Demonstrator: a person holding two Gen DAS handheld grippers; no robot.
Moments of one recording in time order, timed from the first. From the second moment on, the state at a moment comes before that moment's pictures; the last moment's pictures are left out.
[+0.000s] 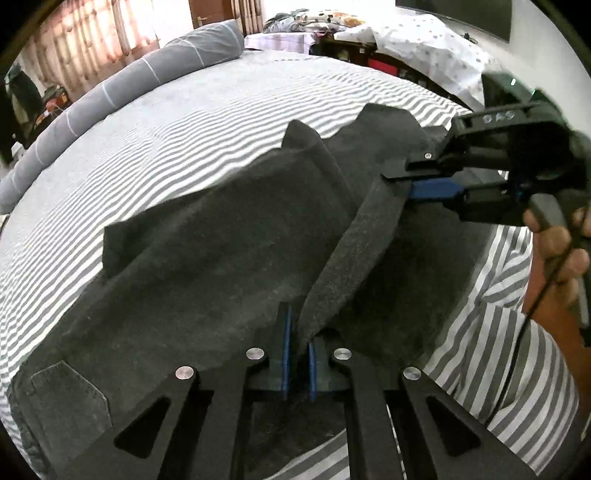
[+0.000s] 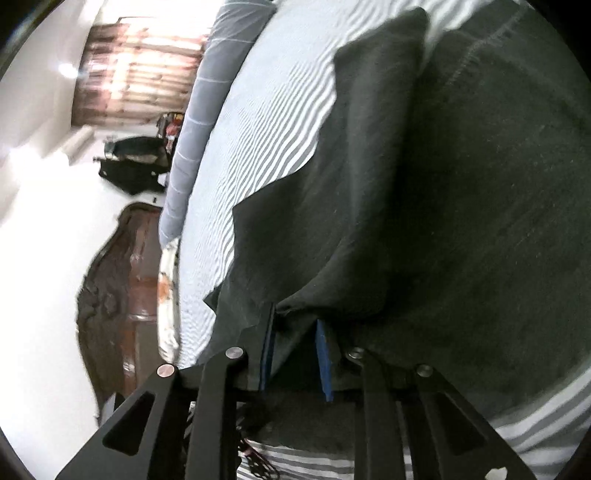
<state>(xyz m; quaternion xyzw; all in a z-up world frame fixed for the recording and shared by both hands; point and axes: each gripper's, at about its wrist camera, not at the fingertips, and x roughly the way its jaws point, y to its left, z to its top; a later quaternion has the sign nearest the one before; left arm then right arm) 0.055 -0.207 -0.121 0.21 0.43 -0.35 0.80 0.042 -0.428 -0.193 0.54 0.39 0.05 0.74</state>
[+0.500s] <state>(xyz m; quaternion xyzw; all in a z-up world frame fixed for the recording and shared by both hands) 0.056 -0.198 -0.117 0.19 0.44 -0.36 0.80 0.030 -0.469 -0.176 0.51 0.40 0.00 0.76</state>
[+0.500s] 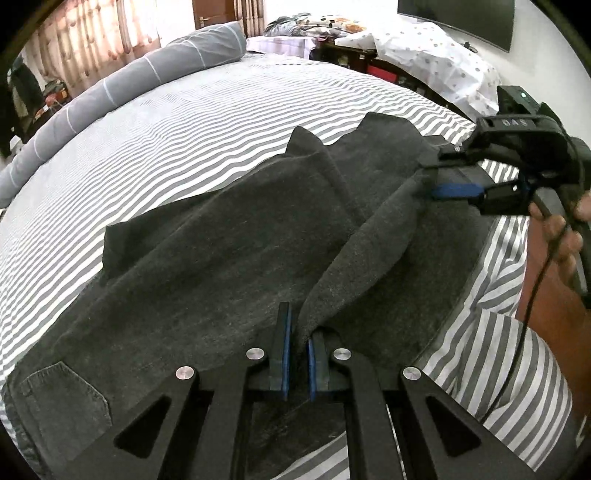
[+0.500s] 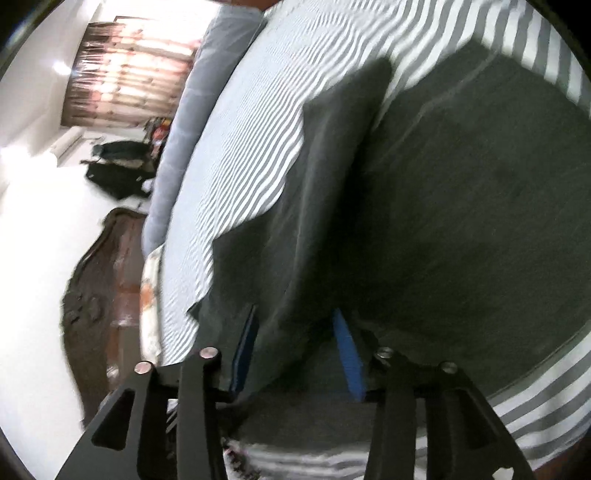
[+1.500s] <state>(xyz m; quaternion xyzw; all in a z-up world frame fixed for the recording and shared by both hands) 0.071 -0.189 -0.130 0.15 0.47 -0.34 0.80 0.116 -0.504 -0.148 0.46 0.37 -0.02 0.81</state>
